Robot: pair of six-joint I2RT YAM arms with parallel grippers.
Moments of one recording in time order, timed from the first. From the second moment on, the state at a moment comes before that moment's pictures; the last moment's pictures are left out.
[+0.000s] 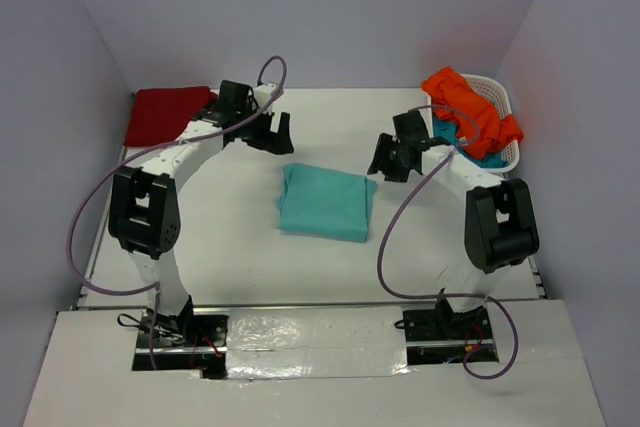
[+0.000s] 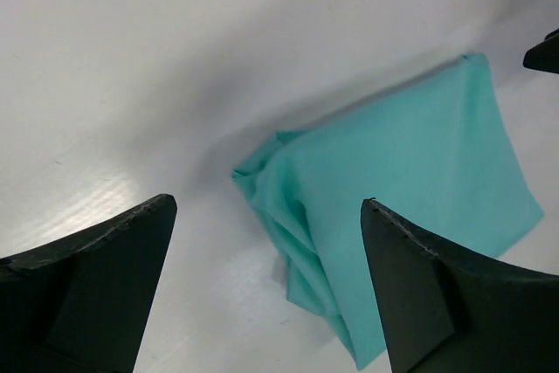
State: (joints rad) left arm -0.26 1.89 1.56 -0.44 0.42 0.01; right arm 0.25 1.72 1.19 -0.42 -0.07 0.53
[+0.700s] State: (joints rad) left arm -0.35 1.88 1.17 -0.31 0.54 -0.19; right arm 0.25 1.68 0.87 -0.19 -0.34 0.67
